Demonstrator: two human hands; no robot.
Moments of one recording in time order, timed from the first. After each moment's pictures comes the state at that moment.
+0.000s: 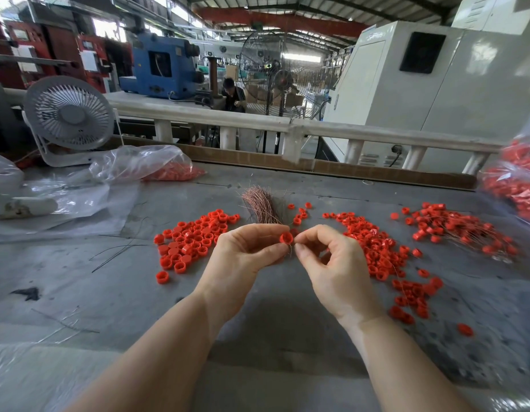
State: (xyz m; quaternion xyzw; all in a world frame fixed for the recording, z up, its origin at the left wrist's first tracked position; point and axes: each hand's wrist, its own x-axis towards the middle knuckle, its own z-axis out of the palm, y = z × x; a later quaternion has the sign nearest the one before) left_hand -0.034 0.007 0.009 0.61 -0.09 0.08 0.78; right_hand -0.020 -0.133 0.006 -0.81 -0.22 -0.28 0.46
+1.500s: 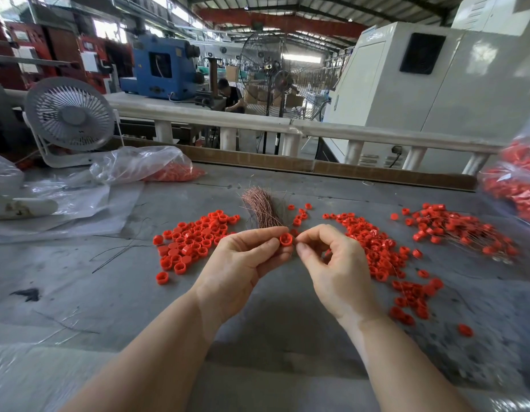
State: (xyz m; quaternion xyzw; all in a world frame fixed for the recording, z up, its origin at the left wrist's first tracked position) left_hand -0.034 0.006 0.015 0.48 -0.03 -0.02 0.88; right_hand -0.020 -0.134 0.005 -0.82 -0.19 -0.27 0.46
